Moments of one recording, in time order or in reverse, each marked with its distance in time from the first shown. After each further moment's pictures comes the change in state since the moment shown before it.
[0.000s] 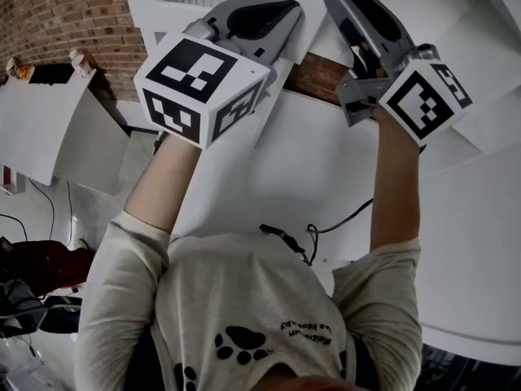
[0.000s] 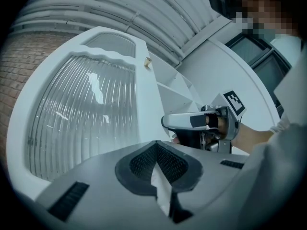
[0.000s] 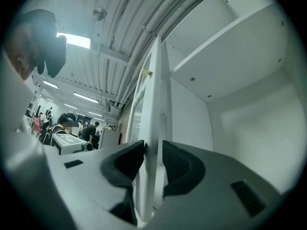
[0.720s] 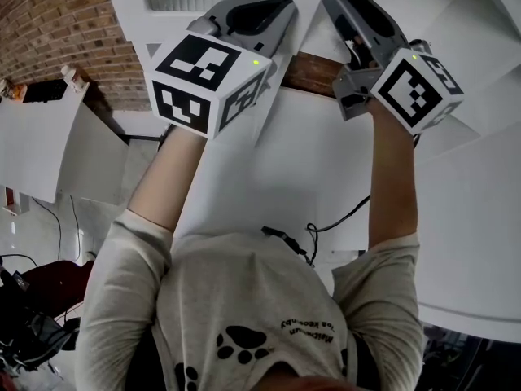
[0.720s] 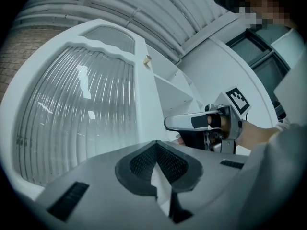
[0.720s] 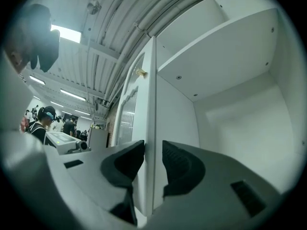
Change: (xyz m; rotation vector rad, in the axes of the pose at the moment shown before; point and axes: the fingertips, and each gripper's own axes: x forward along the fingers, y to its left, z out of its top) left arm 0.022 0.013 0.001 -0.012 0.032 -0.027; right arm 0.001 -0.031 0.001 0.026 0.020 -0.152
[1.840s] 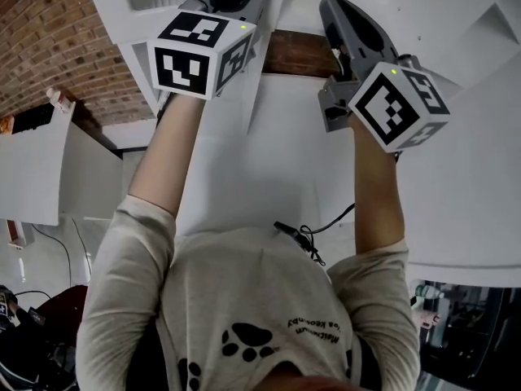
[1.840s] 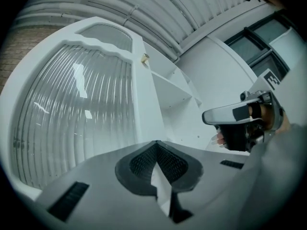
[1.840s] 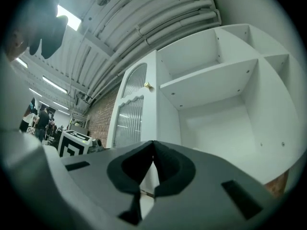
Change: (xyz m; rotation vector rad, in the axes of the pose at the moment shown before) left arm 0.003 -0.002 -0.005 0.018 0.022 -0.024; right arm -0.071 0.034 -0.003 -0.052 -0.035 -0.276
